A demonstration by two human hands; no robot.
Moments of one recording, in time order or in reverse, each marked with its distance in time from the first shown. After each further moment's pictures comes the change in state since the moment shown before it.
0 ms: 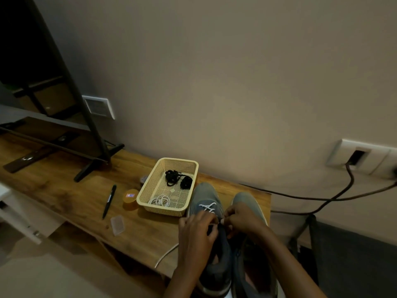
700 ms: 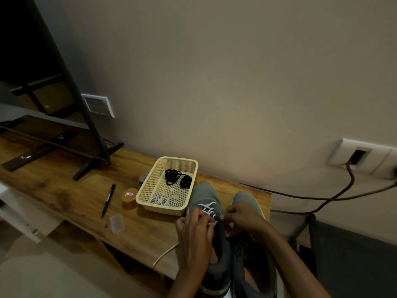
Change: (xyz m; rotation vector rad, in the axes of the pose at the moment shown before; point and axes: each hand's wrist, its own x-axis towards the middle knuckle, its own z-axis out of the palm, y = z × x) left_hand -0.004 0.000 0.011 0.009 0.071 -0.088; right_hand -0.006 -0.004 -0.005 0.135 -0.065 0.009
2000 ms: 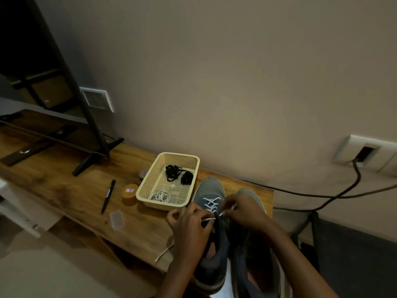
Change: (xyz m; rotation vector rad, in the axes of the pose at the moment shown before) left_hand 0.011 -0.009 -0.010 -0.003 -0.028 -0.061; right_hand 0.010 -0.002 -0.004 -0.468 0.108 -0.262
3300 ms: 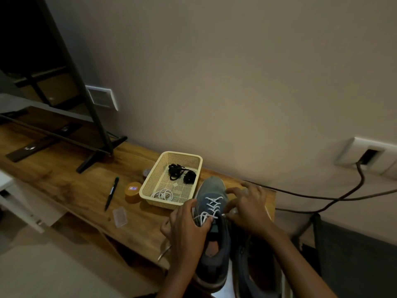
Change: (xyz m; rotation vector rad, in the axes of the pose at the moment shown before) left_hand -0.004 0.003 -0.013 -0.102 0.038 -0.338; right_hand -0.010 -0.003 0.003 -0.515 0.139 -0.093
